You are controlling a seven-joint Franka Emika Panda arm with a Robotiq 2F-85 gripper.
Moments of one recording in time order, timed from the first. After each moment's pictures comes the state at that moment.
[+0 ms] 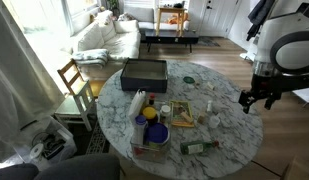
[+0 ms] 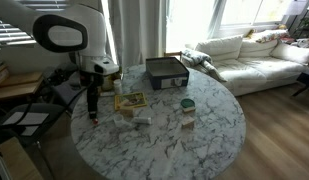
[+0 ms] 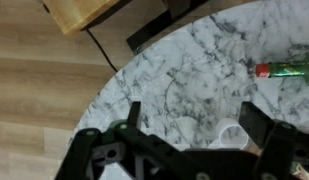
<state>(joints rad) -0.21 -0.18 -0.03 -2.43 -0.10 2.01 0.36</state>
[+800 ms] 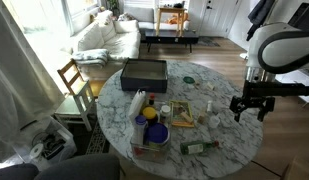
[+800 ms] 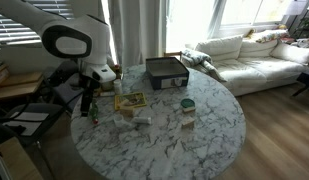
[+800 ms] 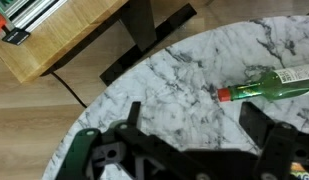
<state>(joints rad) -0.17 -0.12 -0.04 -2.41 0.09 1.97 0.41</state>
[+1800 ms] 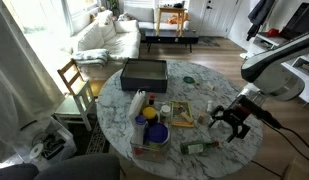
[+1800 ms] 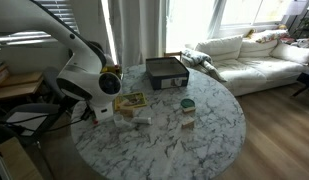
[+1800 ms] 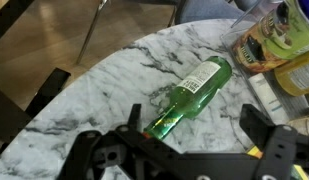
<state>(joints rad) -0.17 0.13 -0.10 -2.49 0.97 2.13 0.09</state>
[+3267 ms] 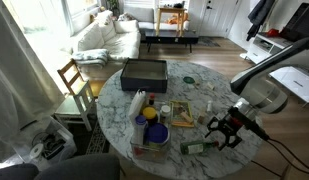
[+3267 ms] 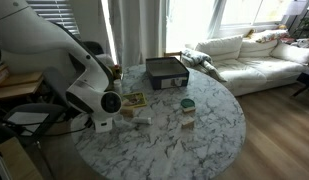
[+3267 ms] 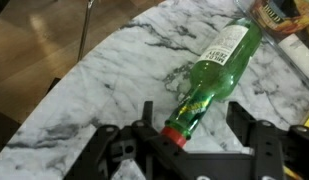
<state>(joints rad) -0.15 0.31 -0.11 -2.46 1.13 2.21 0.08</state>
